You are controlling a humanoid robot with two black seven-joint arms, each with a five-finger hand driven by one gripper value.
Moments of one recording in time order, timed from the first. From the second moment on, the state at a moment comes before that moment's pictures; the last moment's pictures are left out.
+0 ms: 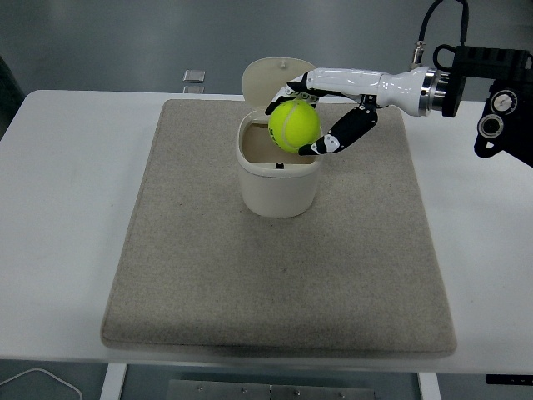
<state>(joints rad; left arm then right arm) 0.06 0.00 -0.04 -0.13 0.01 -0.05 -0.30 1.27 -0.47 0.28 1.15 -1.23 0.30 0.37</state>
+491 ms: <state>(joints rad) 0.06 0.00 -0.04 -0.13 0.01 -0.05 -0.30 1.26 -0.46 0.27 1.15 -1.23 0.28 0.37</state>
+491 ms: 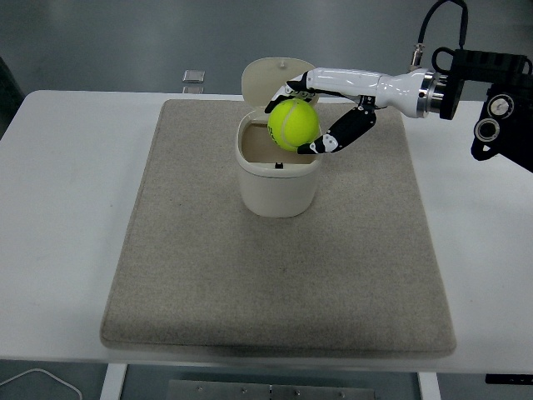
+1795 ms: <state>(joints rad) 0.06 0.00 -0.04 -0.13 0.01 -0.05 -0.30 1.26 -0.49 0.28 1.15 -1.13 0.43 0.36</state>
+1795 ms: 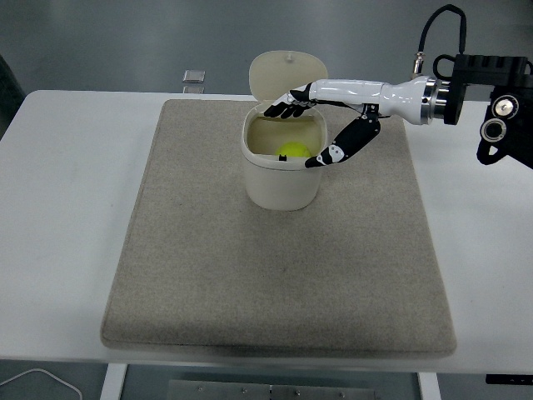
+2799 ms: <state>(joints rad) 0.06 0.00 -0.04 -0.13 0.01 -0.05 -0.30 1.12 -0.63 0.27 1.02 -0.31 0.36 0.10</state>
